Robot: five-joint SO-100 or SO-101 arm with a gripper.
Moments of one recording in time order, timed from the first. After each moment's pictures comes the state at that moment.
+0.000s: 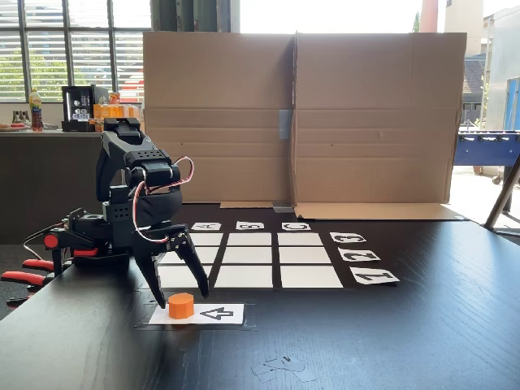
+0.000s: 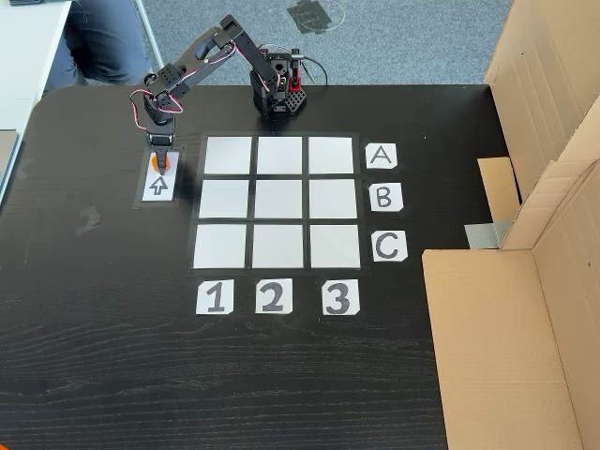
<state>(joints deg) 55.1 63.1 81.0 66.4 22.6</state>
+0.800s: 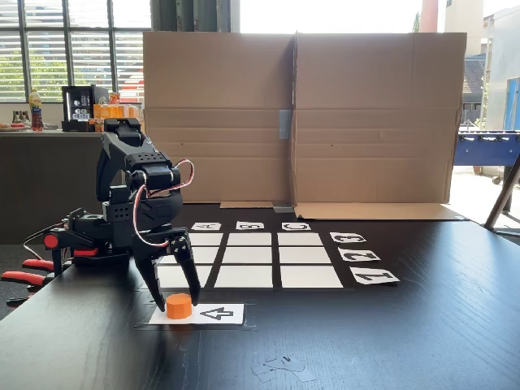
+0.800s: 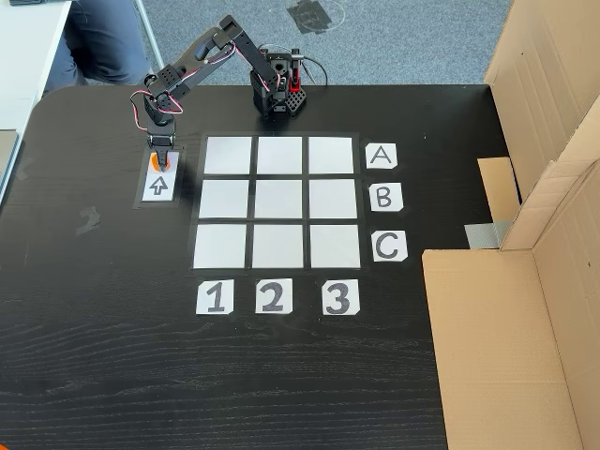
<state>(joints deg) 55.0 62.6 81.0 66.4 22.6</state>
